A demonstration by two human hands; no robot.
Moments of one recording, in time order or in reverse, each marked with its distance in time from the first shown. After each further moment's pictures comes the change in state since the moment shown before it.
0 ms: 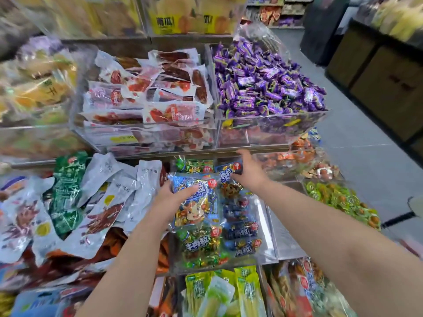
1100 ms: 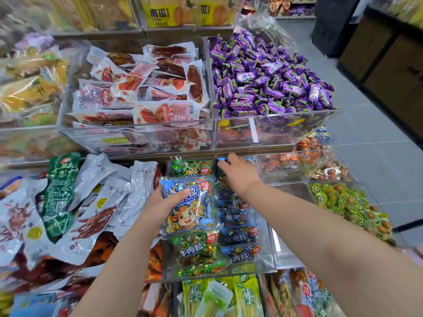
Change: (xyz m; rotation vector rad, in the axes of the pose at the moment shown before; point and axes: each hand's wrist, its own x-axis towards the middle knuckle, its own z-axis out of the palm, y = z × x) left_hand -0.011 0.008 -0.002 -0.126 -0.055 -0.069; right_hand 0.011 -0.009 0.014 -0.700 -0.046 -0.368
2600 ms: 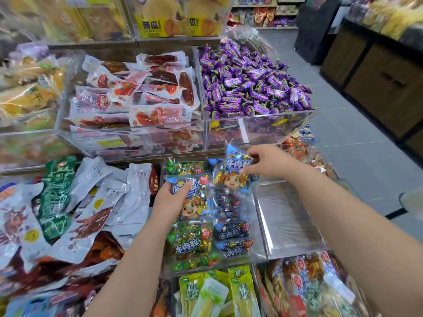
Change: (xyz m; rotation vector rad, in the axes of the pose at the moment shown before) left_hand 0.002 0.001 0.032 0.259 0.172 0.094; right_hand -0.054 0.058 -0.096 0.508 -0.112 0.164
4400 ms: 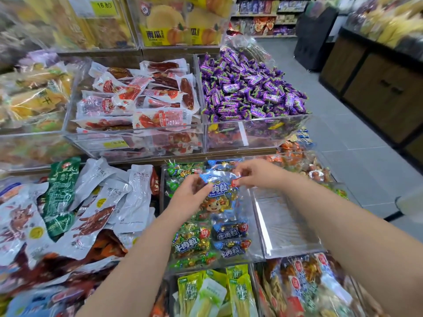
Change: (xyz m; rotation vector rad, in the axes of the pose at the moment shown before) left_hand -0.014 0.015 0.019 0.169 -0.255 0.324; right_hand -0.010 -0.002 0.022 0.222 -0.124 -0.074
